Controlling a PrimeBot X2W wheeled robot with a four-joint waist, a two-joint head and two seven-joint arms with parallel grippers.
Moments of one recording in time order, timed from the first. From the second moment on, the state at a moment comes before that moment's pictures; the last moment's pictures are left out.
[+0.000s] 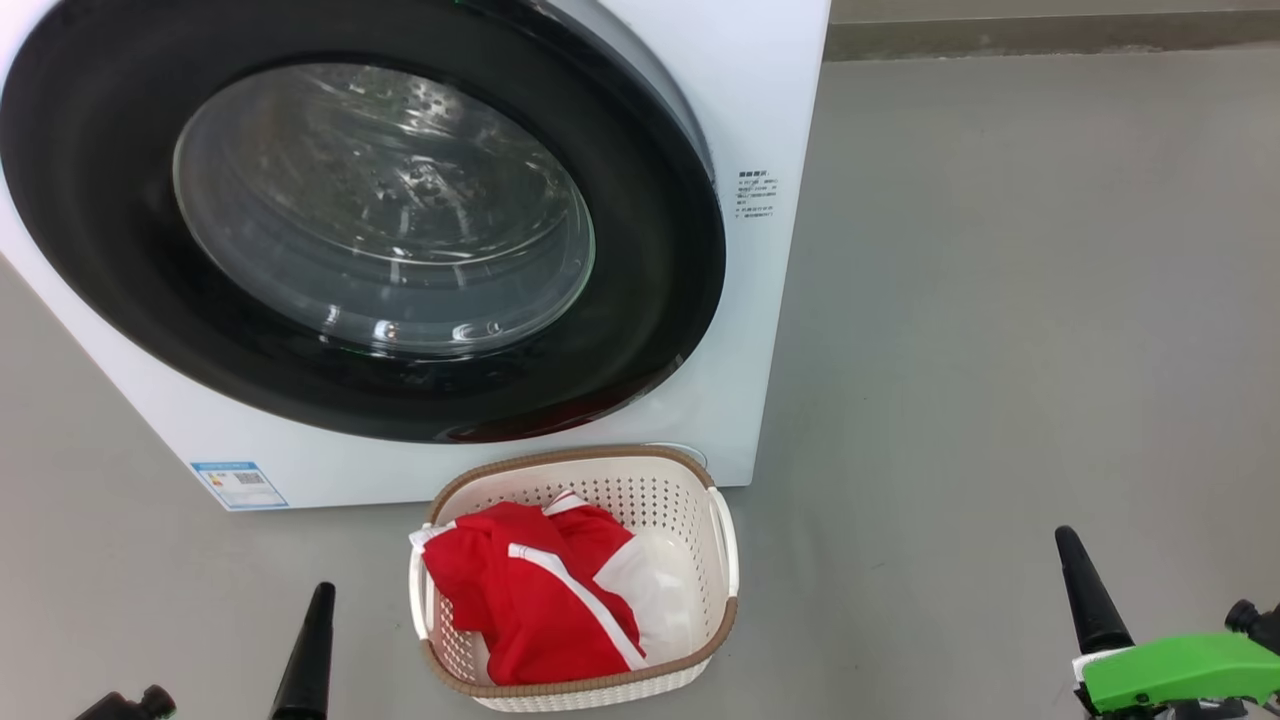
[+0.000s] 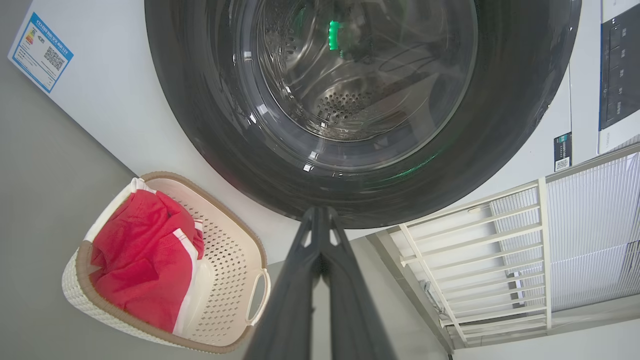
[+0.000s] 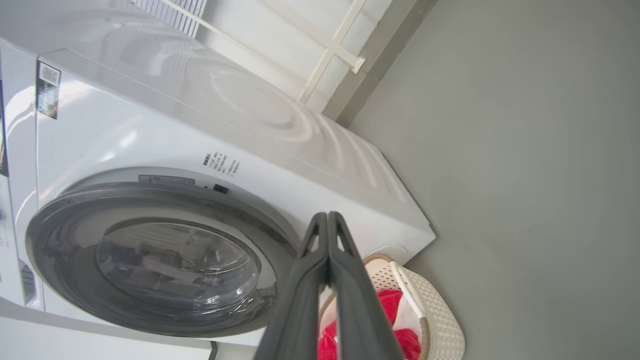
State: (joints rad) left arm -0.01 0.05 0.04 0.25 -1.16 -0.13 -0.03; right arm 0.02 -0.03 -0.12 0.29 1.16 0.13 -0.02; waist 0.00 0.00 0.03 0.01
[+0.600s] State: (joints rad) left arm -0.03 0.05 0.05 0.26 -1.34 -0.13 0.02; right arm -0.01 -0.03 -0.12 0.29 1.33 0.13 0.03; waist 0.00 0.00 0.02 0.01
